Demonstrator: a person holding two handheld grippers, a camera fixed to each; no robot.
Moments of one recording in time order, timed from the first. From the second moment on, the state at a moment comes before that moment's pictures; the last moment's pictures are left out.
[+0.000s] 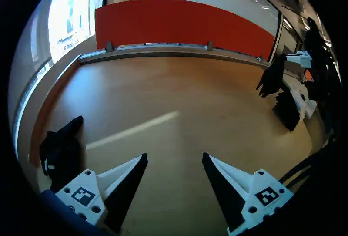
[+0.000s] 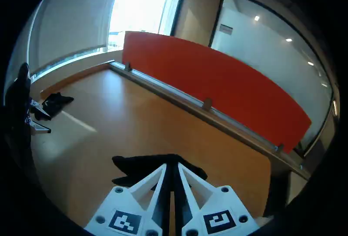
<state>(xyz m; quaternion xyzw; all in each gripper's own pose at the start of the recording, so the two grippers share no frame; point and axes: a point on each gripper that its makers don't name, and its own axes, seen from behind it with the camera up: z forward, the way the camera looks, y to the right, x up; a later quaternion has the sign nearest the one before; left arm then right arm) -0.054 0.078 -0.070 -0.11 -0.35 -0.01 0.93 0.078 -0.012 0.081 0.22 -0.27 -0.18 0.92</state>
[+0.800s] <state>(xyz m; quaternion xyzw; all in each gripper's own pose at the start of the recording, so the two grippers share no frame) -0.054 0.093 -0.065 -0.11 -0.35 0.00 0.93 0.084 0.131 0.091 0.15 -0.29 -0.17 0.93</state>
